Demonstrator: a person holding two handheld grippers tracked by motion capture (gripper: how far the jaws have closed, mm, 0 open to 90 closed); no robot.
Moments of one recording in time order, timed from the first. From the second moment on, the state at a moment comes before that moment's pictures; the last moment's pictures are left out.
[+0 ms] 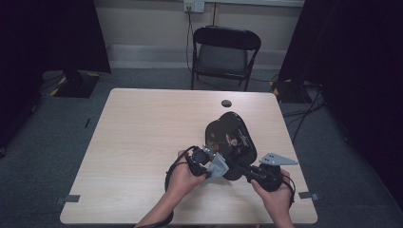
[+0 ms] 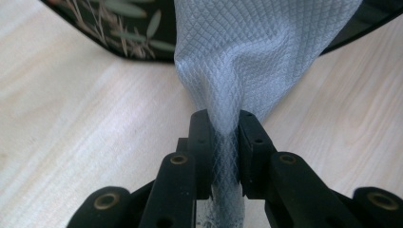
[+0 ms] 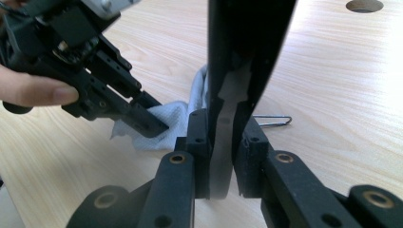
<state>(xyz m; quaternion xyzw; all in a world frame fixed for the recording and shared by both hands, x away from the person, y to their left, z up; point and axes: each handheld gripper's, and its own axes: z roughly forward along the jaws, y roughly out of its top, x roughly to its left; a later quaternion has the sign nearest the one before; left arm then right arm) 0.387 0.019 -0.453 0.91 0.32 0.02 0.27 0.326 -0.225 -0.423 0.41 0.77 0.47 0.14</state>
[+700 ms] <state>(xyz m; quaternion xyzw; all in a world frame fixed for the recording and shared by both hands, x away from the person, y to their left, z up) 0.383 0.035 -0.392 0.91 0.30 0.03 0.30 0.326 -0.224 -0.423 0.42 0.77 0.47 0.14</state>
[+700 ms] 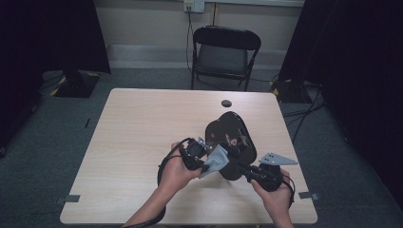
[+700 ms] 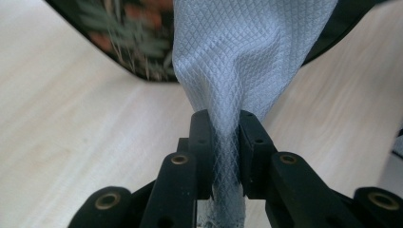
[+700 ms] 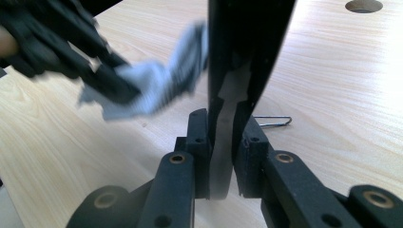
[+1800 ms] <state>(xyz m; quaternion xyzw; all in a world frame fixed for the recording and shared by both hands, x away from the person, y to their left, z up) 0.382 0.012 -0.371 0.90 0.28 0.03 0.33 0.328 -0.220 -0.421 0.42 0.76 0.47 0.14</state>
